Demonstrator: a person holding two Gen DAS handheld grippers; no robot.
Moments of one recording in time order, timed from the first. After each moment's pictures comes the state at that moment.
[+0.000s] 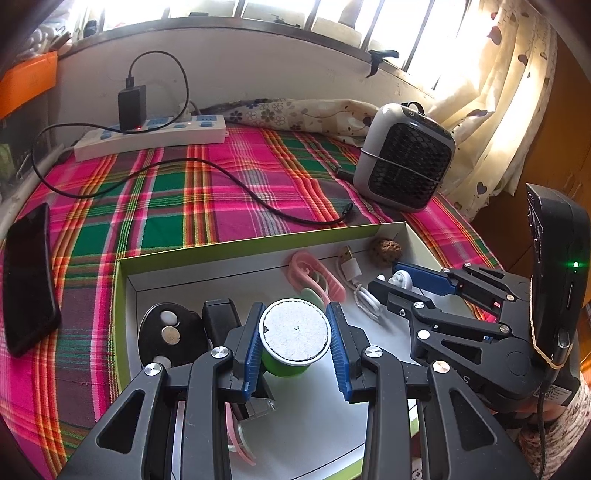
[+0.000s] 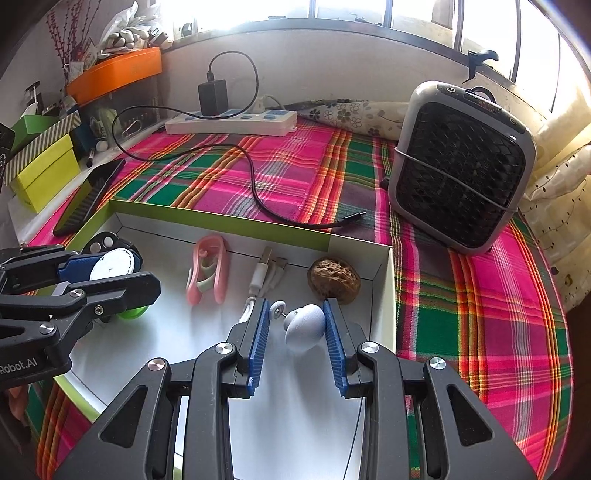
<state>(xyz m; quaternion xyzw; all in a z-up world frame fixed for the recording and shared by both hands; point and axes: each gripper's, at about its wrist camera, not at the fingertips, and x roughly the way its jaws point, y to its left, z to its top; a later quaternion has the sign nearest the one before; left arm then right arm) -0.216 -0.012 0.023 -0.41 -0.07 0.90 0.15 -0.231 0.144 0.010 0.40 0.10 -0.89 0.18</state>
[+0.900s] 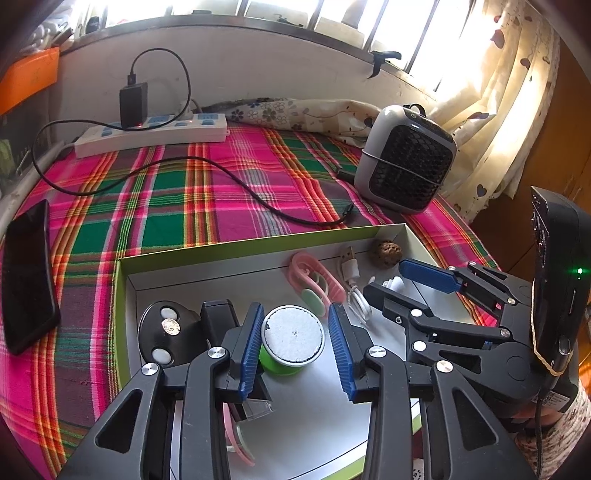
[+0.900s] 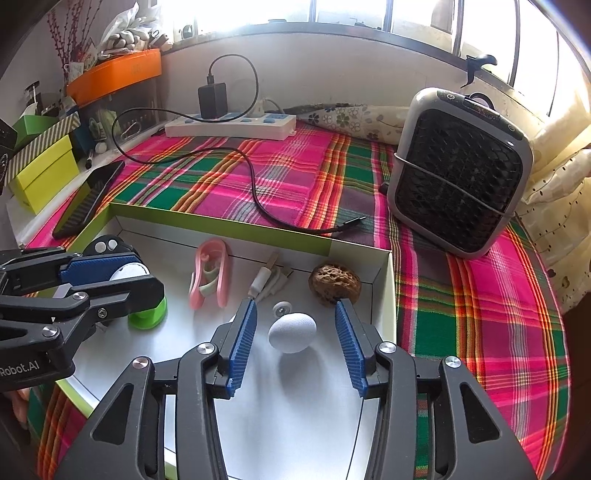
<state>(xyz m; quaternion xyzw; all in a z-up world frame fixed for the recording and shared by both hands) -0.219 -0.013 0.022 -0.41 -0.07 0.89 0.15 -0.231 0.142 0.011 0.39 0.10 -0.90 0.17</state>
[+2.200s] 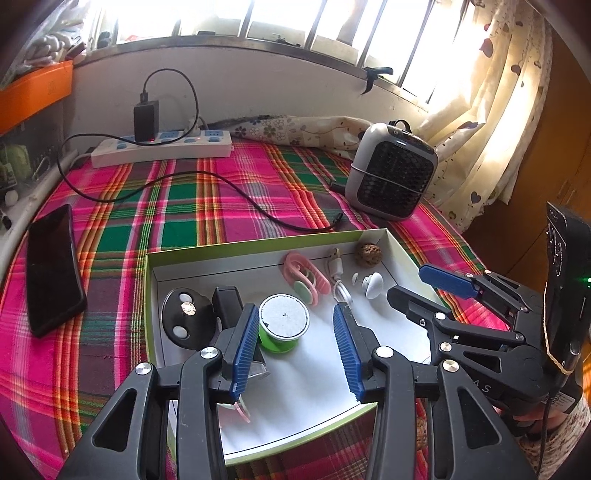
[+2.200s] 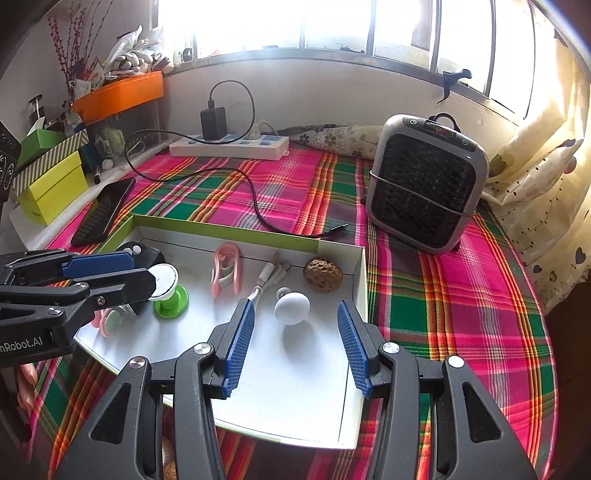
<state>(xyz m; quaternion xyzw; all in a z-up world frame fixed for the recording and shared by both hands) -0.185 -0.019 0.045 -0.39 -0.08 0.90 0.15 -0.192 0.154 0.038 0.36 0.09 -0.91 0.16</state>
